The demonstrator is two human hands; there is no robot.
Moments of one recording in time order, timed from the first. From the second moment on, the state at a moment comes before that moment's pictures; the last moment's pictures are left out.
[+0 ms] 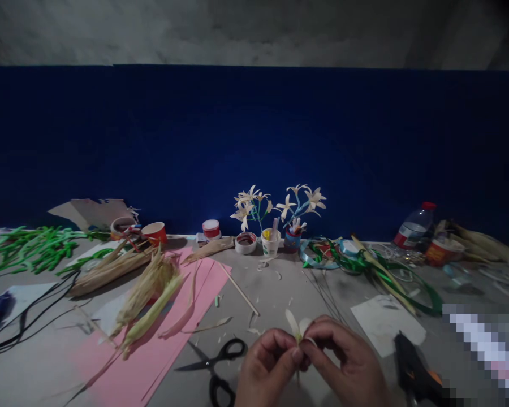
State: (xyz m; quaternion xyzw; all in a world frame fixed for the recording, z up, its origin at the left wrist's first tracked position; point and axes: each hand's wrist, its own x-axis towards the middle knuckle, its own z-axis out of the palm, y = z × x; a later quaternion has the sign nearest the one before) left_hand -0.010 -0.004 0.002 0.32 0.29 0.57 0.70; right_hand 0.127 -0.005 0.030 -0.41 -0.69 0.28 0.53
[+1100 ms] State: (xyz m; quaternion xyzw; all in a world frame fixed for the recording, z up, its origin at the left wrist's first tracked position) left_hand -0.008 -0.008 -0.011 0.50 0.30 0.64 0.50; right_hand 0.136 -0.011 0.035 -0.35 -0.72 0.24 0.55
